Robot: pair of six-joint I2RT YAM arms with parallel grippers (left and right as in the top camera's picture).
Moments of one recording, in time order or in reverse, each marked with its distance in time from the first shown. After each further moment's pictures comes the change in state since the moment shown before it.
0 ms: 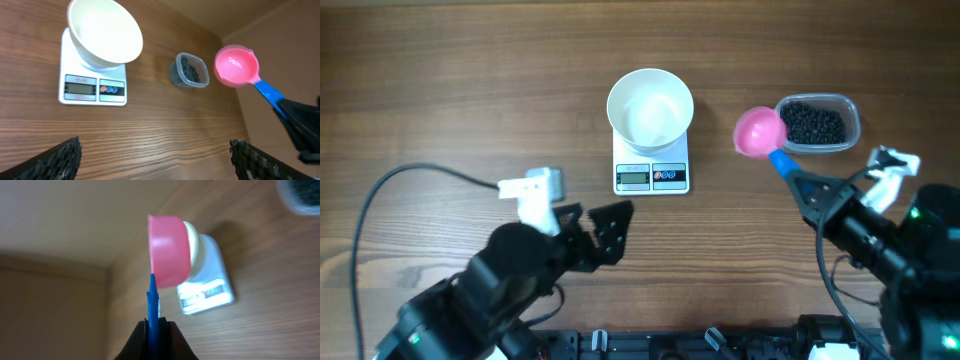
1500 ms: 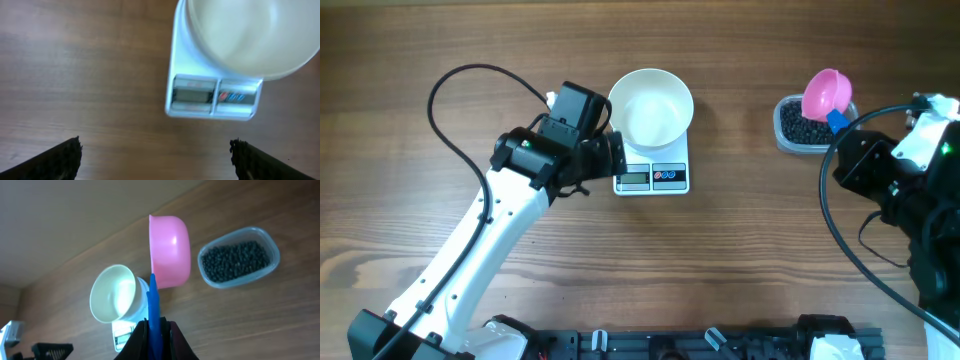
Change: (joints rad) left arm 0.353 0.746 0.261 -0.171 0.029 0.346; right arm -0.001 0.272 0.323 -0.138 0.317 -0.305
